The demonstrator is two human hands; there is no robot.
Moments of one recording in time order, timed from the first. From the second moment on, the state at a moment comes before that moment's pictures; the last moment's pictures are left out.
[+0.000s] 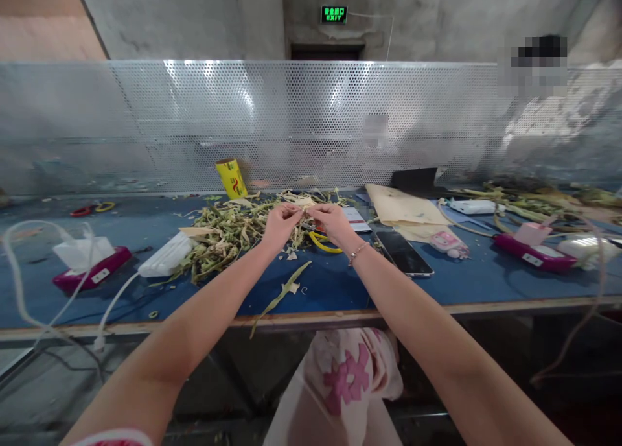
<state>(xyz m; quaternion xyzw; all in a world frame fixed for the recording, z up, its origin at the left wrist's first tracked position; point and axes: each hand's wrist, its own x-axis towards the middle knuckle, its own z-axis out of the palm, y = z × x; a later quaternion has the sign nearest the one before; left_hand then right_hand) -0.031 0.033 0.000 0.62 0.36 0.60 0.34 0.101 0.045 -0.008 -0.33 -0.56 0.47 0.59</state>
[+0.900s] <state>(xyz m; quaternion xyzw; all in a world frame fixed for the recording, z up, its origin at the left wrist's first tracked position) -0.026 0.025 0.010 0.48 0.33 0.59 0.56 0.110 0.045 -0.005 -0.37 -0.73 0.11 0.56</state>
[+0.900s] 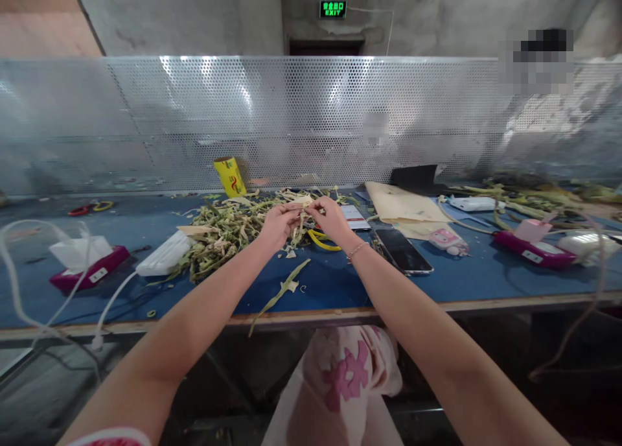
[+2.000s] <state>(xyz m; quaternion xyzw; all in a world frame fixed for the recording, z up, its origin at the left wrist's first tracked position) -0.029 0.027 0.012 0.47 0.33 0.55 0.61 0.108 0.051 -0.006 -0.33 -0.70 0.34 0.53</state>
